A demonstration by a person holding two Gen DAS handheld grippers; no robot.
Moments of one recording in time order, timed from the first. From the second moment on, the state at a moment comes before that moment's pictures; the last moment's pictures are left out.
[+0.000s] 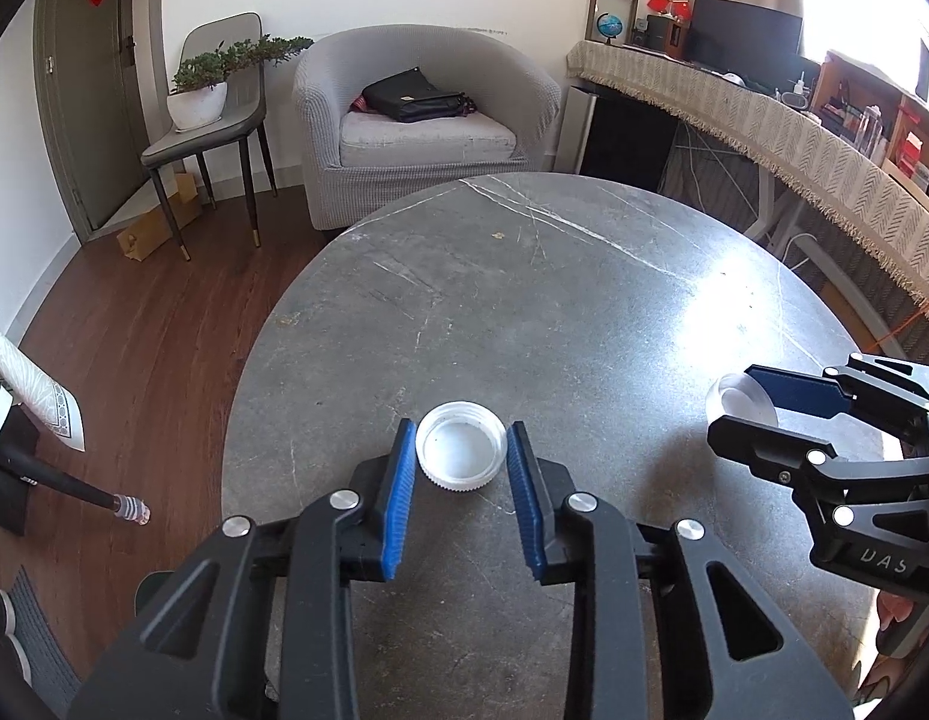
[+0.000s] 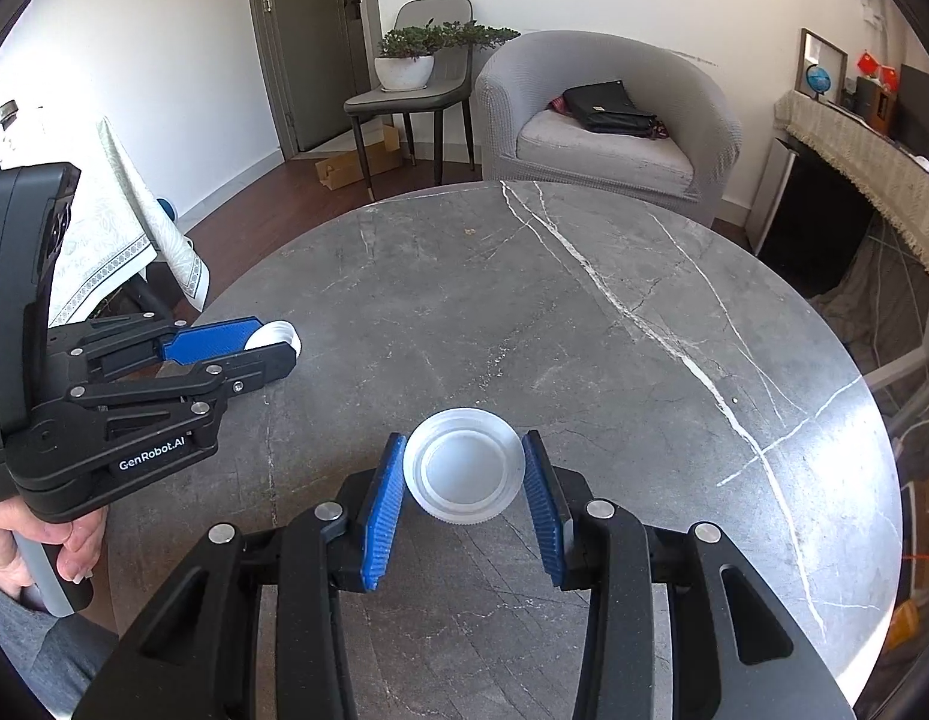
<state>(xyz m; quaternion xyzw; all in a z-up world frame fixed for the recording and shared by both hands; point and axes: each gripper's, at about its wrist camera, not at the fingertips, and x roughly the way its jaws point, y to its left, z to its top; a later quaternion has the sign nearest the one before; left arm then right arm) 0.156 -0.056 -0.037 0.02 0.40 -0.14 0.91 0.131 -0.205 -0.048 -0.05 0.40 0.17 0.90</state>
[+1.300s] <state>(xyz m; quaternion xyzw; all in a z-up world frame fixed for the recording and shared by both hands) 0.082 0.122 -0.052 -0.03 0.43 -0.06 0.90 0.109 -0.024 -0.036 -0.07 0.37 0.28 0.88</state>
